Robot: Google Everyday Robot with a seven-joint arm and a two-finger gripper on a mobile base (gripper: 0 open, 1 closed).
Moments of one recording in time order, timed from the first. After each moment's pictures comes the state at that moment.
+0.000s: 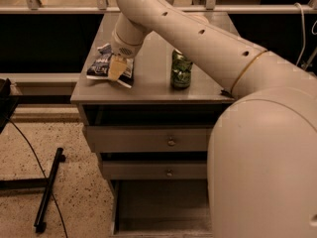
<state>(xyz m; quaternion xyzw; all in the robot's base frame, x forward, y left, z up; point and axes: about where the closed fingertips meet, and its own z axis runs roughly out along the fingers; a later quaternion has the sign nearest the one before) 0.720 0.133 0.844 -0.69 0.66 0.04 0.28</state>
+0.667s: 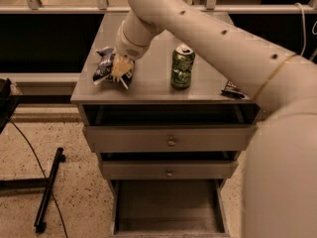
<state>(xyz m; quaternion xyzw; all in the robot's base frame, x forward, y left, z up) 0.692 0.123 0.865 -0.71 0.63 0.05 0.31</state>
